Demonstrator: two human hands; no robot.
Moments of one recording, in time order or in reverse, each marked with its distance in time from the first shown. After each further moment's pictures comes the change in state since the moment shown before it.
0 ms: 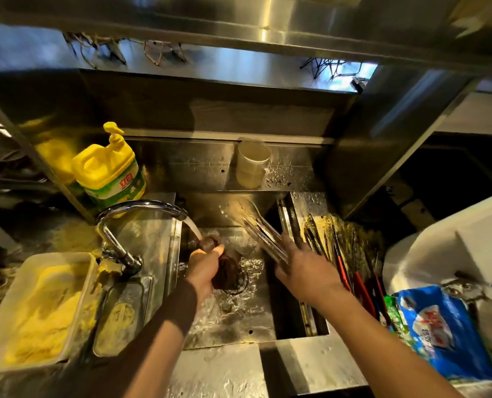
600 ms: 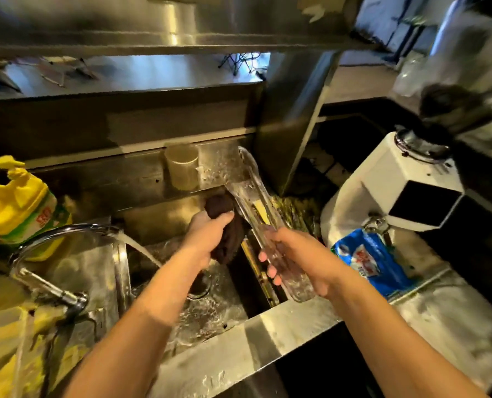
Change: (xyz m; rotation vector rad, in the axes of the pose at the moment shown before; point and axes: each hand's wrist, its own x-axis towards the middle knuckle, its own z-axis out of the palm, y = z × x) left_hand -0.084 0.046 0.096 0.263 -0.401 0.320; right_hand -0.089 0.040 -0.051 1.529 -0.151 0.225
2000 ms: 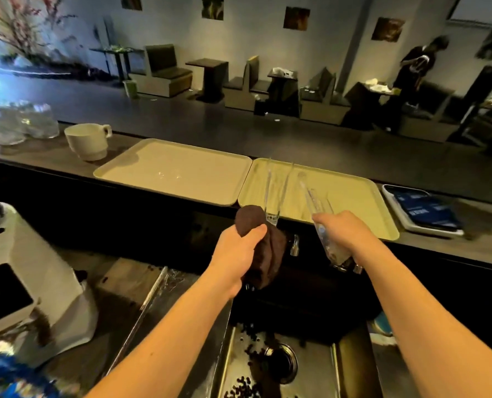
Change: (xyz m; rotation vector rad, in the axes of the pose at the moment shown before) left_hand -0.342 -0.047 0.625 0.270 -1.074 -0.015; right_hand -0.466 0.124 -0.526 -0.071 1.465 0.289
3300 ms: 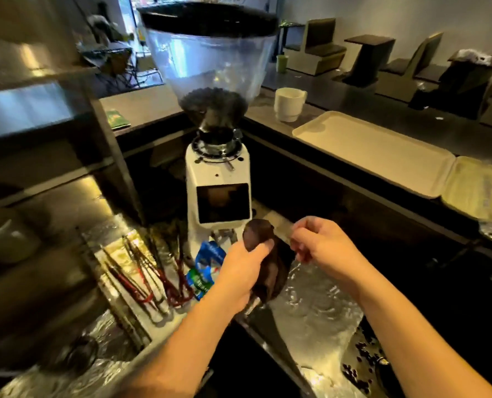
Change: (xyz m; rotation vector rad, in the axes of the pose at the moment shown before) left_hand -0.122 -0.070 -0.262 -0.197 0.497 -0.020; right_hand -0.194 -0.121 0.268 0.241 -0.737 -0.456
